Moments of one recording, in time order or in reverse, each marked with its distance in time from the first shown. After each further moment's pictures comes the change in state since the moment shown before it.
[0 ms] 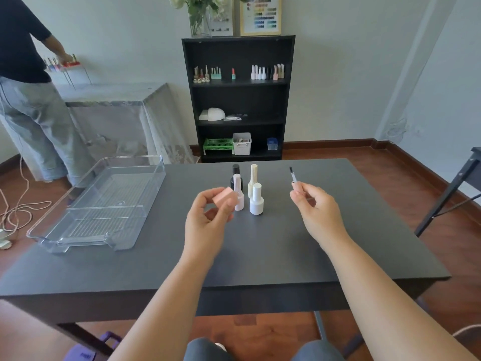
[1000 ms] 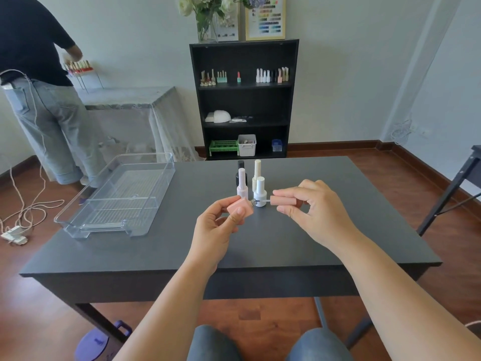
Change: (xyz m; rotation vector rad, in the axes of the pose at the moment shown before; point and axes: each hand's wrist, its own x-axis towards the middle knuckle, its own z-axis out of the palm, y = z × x) left_hand -0.042 0.018 -0.008 -0.021 -0.160 -0.095; right_hand -0.046 -0.050 -0.025 -0.342 -0.146 -0.507
